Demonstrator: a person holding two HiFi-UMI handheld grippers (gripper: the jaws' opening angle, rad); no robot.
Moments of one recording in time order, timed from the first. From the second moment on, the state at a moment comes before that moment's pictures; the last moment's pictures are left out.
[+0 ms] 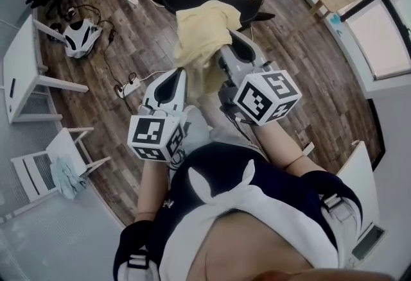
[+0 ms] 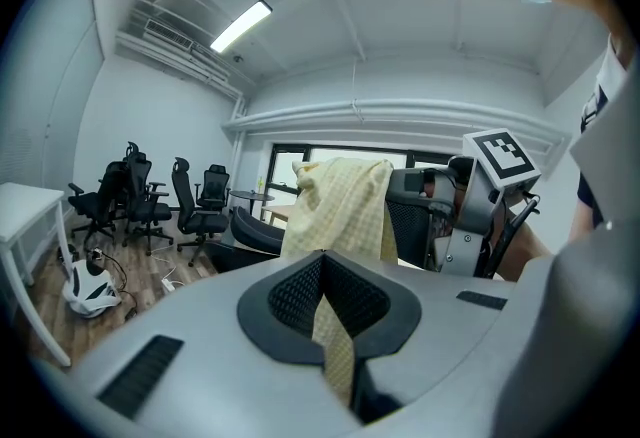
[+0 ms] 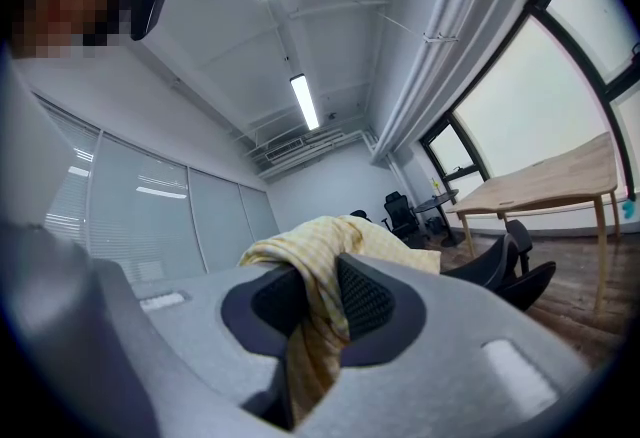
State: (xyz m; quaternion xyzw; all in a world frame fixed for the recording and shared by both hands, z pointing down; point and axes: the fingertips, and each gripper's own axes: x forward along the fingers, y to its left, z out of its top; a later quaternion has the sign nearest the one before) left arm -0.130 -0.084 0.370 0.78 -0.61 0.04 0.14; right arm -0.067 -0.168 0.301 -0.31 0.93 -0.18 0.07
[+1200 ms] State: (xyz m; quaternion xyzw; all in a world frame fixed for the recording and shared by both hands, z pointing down) left arm -0.157 -0.213 0.350 0.82 -0.56 0.03 0.13; right arm -0.087 -0.306 0.280 -0.37 0.91 -0.17 0.09
